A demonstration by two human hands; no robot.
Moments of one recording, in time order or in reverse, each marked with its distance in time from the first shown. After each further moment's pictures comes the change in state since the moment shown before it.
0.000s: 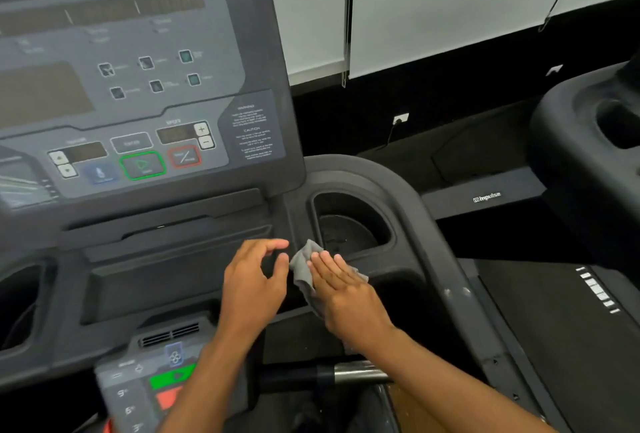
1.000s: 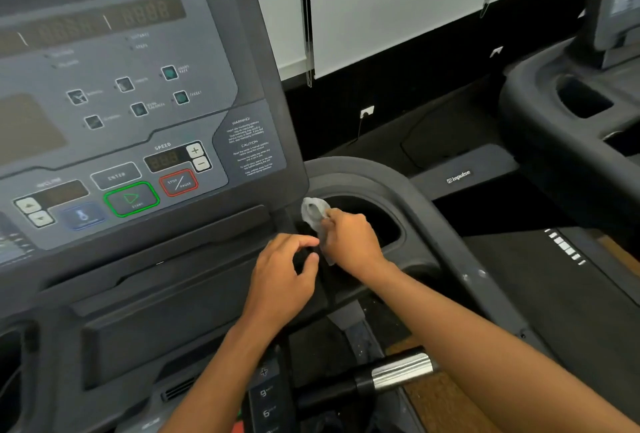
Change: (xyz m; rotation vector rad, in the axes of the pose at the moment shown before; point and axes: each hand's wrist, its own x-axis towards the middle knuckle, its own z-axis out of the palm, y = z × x) left_hand 0.048 -0.009 0.001 -0.050 -0.341 0.149; right_hand 0.110 0.018 -0.028 0.298 0.061 0.708
